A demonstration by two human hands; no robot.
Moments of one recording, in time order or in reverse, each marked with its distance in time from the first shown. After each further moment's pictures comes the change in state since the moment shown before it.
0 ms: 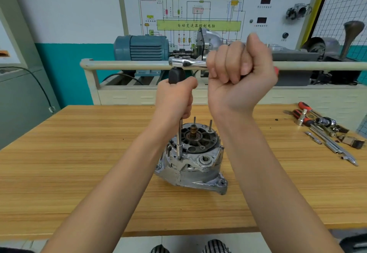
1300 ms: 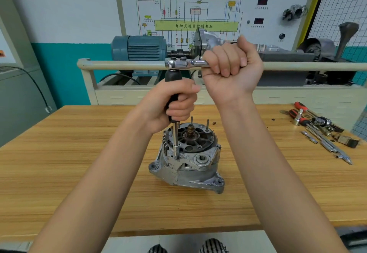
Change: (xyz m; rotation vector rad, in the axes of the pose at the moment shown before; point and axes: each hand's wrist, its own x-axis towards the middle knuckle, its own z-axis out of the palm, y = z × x) left_hand 0.003 0.014 -0.023 -0.146 -0.631 -0.137; right_hand 0.021 -0.007 -0.017 0.390 0.193 0.337
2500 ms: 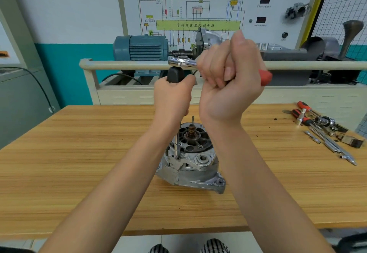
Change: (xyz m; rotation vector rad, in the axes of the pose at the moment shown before) left_hand 0.016 -0.016 0.027 0.214 0.783 0.189; right_hand -0.027 0.034 0.012 -0.577 -0.273 -0.559
